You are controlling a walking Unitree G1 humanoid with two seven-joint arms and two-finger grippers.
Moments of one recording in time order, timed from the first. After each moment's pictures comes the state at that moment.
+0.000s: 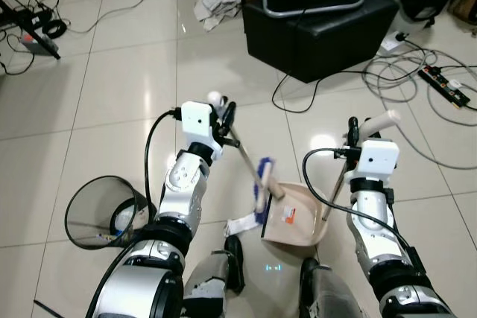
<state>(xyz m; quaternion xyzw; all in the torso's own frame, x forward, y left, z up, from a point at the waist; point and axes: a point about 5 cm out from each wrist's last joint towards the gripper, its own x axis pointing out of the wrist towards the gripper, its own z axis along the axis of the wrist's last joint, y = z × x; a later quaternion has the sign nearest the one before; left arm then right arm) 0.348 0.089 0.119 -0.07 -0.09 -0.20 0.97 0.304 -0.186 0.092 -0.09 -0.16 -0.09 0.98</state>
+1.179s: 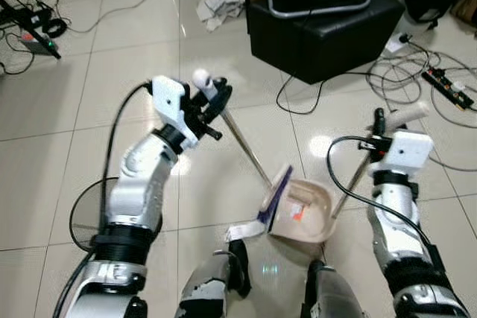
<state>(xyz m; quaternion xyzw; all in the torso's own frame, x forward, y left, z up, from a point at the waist) 0.330 0.129 0.180 -0.05 -0.12 -0.33 0.94 0.302 -0.219 0.106 -0.06 -0.17 -0.12 0.98</state>
